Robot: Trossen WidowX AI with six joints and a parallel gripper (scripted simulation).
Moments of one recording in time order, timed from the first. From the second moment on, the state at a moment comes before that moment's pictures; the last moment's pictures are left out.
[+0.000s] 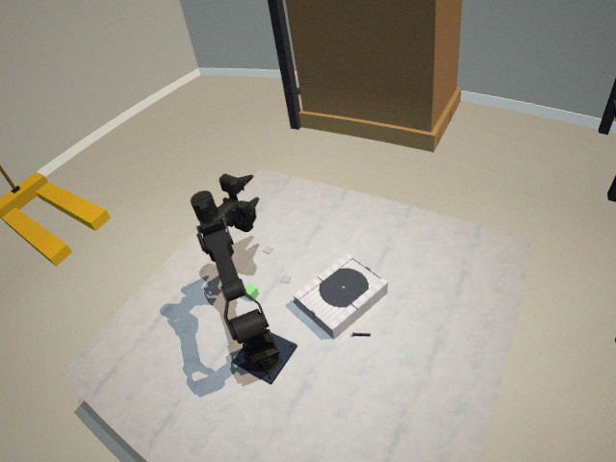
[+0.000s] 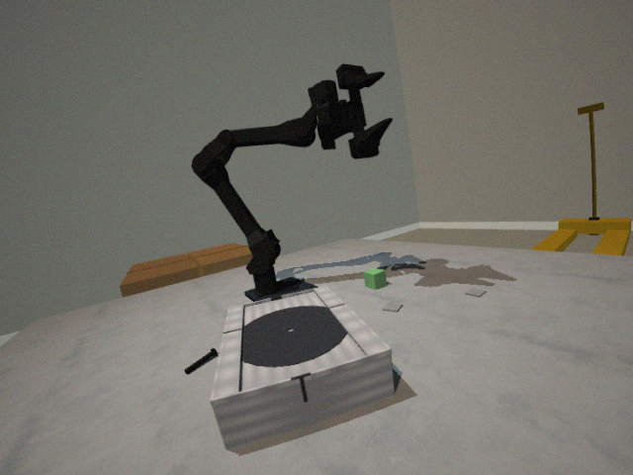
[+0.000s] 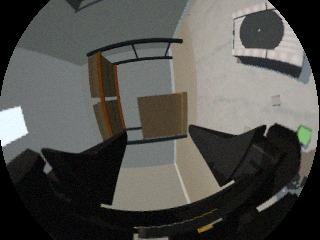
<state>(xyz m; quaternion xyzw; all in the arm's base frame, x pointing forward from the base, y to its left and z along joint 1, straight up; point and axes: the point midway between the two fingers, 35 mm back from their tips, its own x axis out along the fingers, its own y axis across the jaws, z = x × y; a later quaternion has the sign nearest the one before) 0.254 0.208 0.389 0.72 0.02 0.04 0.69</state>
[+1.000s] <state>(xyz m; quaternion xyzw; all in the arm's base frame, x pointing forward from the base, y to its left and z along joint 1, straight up) 0.377 0.042 0.234 -0.21 0.28 -0.08 0.93</state>
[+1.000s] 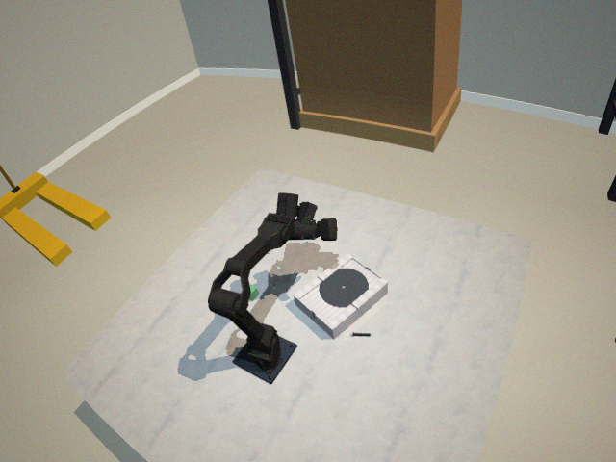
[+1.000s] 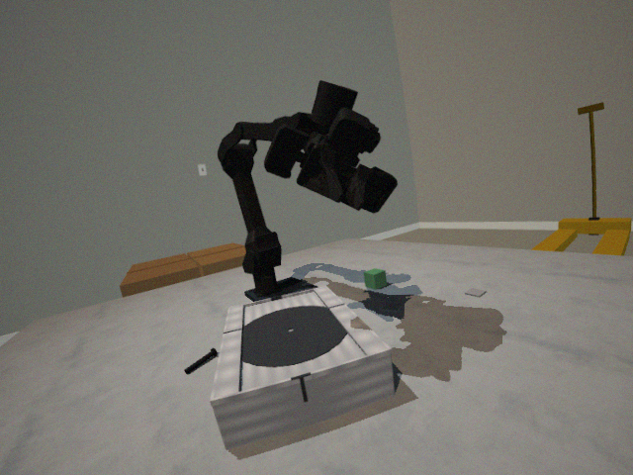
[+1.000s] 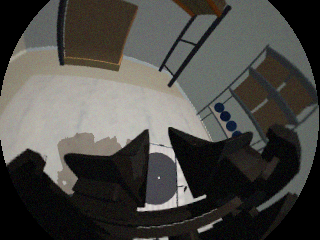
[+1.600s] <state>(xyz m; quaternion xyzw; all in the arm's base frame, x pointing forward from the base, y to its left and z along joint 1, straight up) 0.345 -0.082 0.136 -0.57 0.50 0.17 0.64</state>
